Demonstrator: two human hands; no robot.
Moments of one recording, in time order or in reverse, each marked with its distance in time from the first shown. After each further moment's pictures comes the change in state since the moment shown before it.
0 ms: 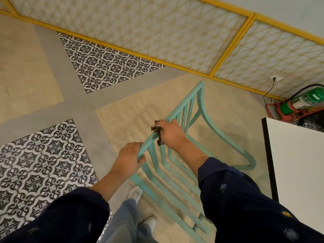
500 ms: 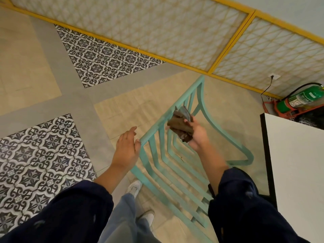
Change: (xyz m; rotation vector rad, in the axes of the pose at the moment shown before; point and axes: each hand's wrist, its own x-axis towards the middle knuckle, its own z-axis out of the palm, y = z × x) left_hand -0.007 0.004 0.003 -0.282 0.211 -0.142; right_hand -0.039 0.044 -0.012 1.728 0.115 0.256
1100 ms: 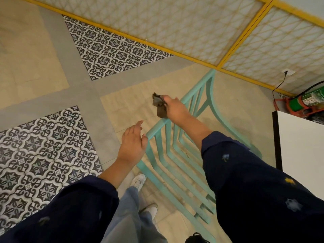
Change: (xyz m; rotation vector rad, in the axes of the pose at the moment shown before) left_hand 0.000 0.004 -0.004 0.105 -0.016 0.012; right_hand 0.061 0.007 0.067 -1.746 -0.141 -0.330
